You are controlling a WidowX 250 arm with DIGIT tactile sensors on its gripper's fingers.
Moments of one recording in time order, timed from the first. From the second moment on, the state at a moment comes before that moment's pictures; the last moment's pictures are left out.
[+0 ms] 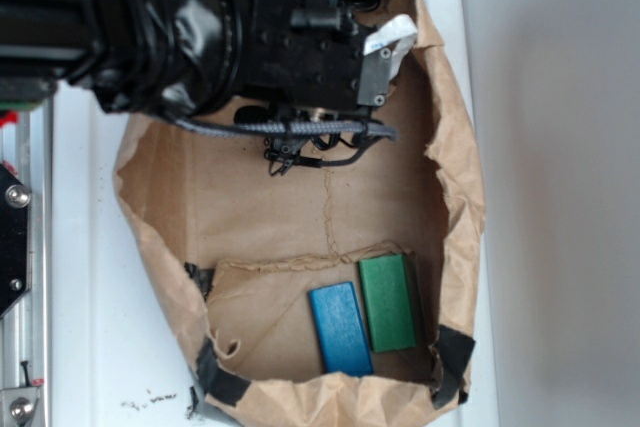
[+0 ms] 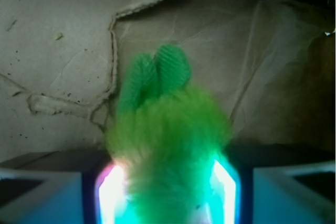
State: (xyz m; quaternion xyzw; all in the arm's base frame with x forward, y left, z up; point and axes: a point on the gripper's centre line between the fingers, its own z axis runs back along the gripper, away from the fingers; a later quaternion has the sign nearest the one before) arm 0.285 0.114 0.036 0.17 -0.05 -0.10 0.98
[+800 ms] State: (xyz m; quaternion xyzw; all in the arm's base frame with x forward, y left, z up) arm 0.278 0.088 0.107 0.07 -0.05 -0.03 1.00
